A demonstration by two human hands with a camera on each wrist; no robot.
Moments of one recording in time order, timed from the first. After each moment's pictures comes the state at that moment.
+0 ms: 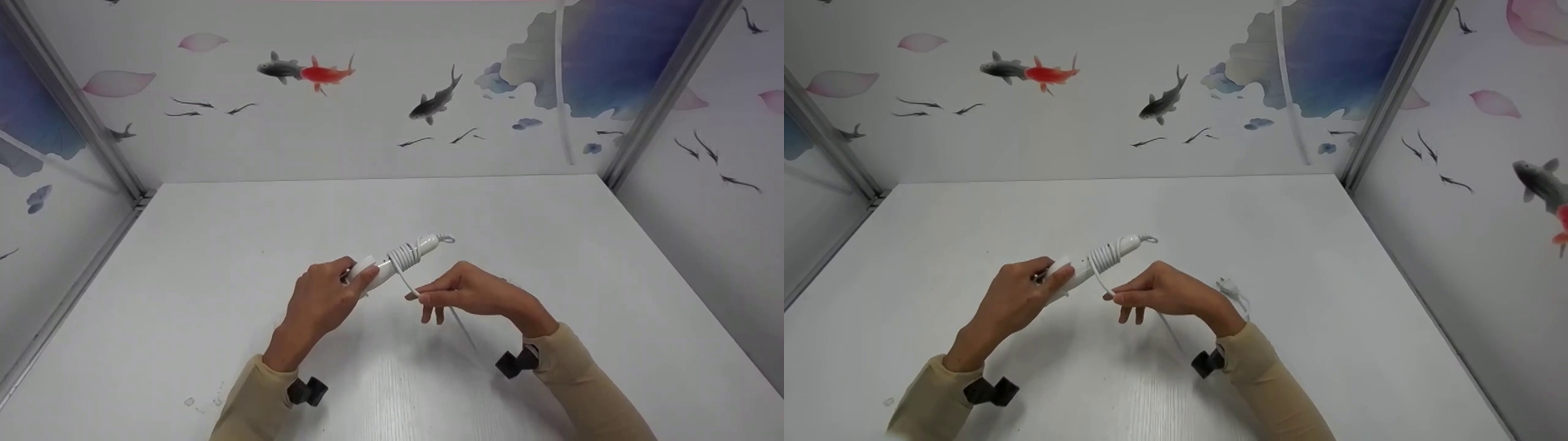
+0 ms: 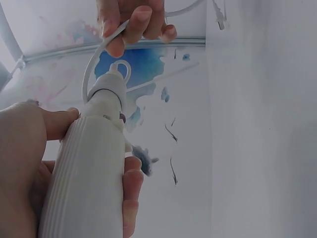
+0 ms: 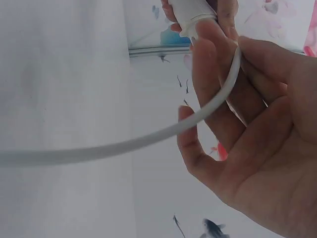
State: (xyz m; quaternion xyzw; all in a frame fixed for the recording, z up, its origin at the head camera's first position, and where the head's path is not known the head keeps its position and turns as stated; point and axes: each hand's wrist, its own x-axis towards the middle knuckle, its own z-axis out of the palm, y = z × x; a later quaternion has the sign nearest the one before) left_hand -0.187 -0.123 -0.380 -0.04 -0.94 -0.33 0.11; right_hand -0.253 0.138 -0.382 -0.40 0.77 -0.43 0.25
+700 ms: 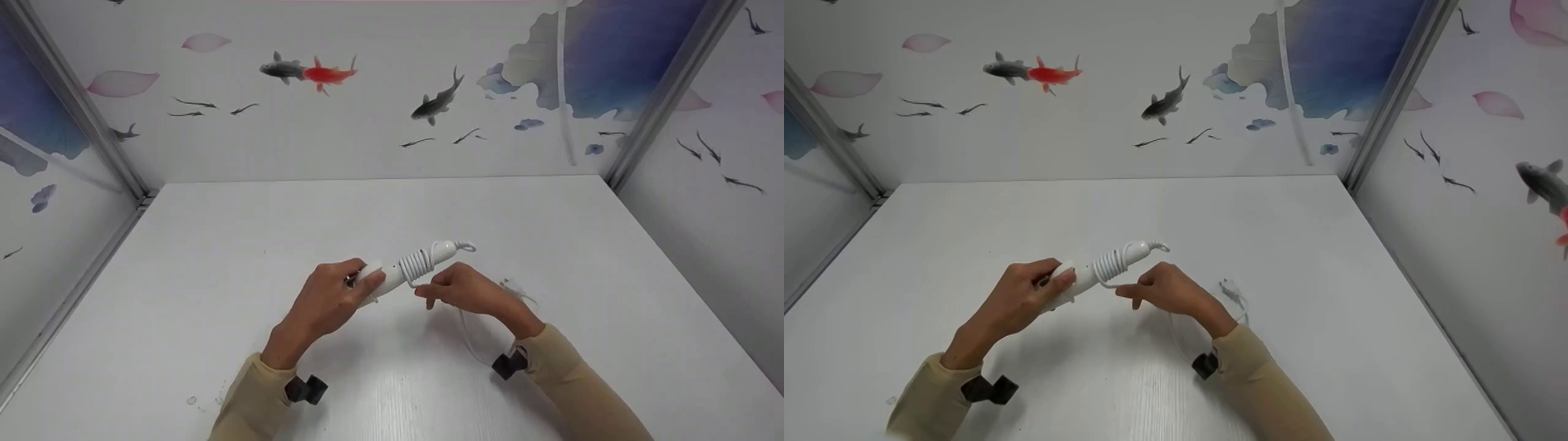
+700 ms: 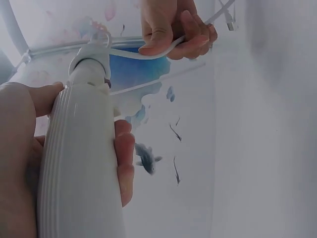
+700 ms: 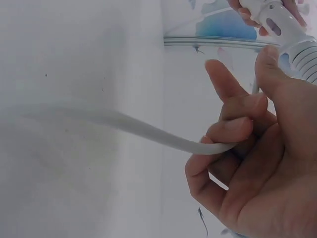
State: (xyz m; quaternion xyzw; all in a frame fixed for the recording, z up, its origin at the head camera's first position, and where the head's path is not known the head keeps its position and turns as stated) left_hand -0.185 -0.129 -0.377 -0.14 -0.91 -0.38 0.09; right_hand -0.263 0.127 -0.407 -0.27 0.86 -0.40 0.19
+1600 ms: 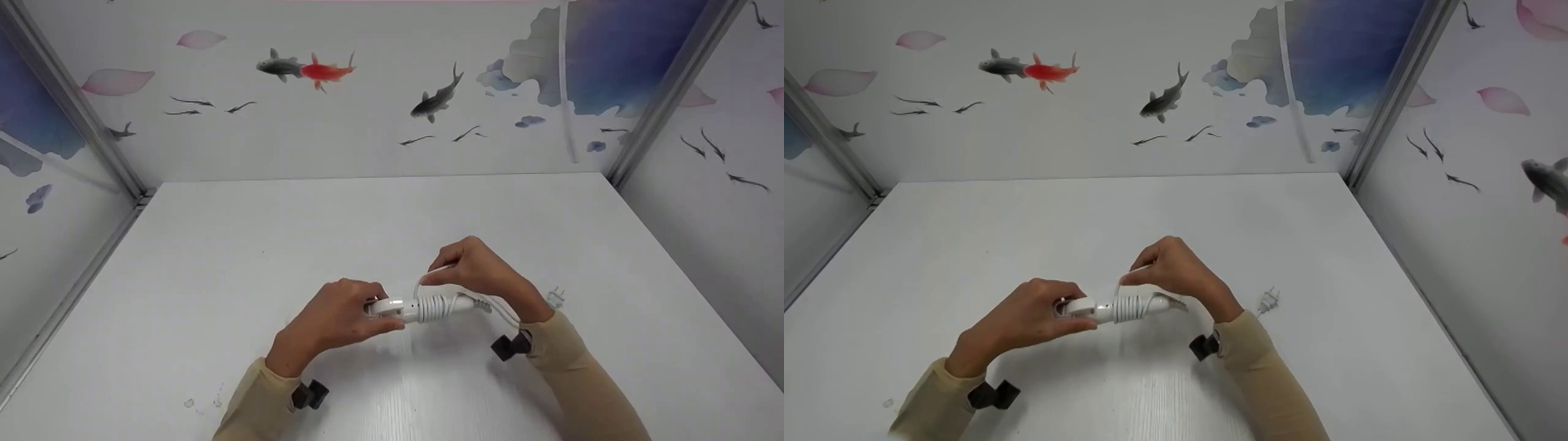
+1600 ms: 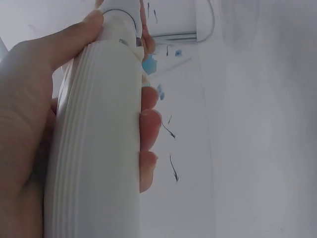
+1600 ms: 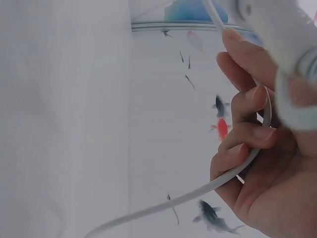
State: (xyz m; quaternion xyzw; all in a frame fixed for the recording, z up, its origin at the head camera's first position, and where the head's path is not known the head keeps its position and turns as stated) left_hand -0.186 -0.121 -0.386 -0.26 -0.93 -0.27 0.02; right_hand -0.273 0.134 -0.377 -0.31 0.85 -0.41 0.10
